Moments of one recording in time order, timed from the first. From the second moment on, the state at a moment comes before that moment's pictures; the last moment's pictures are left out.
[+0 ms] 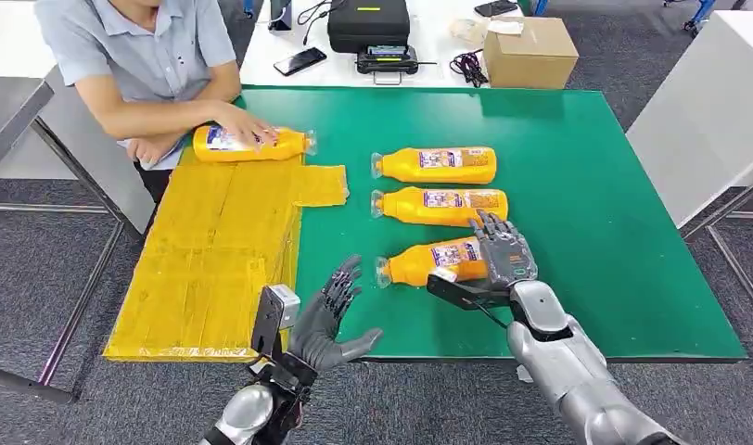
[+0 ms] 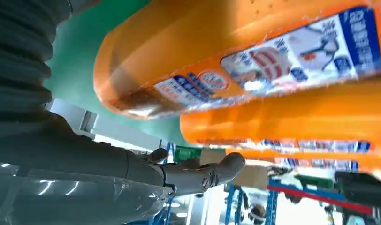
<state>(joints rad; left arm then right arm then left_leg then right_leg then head) -0.14 -0.19 -0.56 -1.24 0.21 0.14 -0.20 -0.49 -0.17 0.50 -0.78 1.07 -0.29 -0.09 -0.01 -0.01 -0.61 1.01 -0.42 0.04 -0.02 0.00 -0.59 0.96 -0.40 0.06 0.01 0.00</state>
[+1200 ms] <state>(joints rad) -0.22 -0.19 -0.60 -1.15 0.17 0.13 -0.19 -0.66 -0.27 0.64 -0.64 0.65 0.24 -0.26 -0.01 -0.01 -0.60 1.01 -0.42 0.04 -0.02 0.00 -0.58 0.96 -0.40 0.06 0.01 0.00</state>
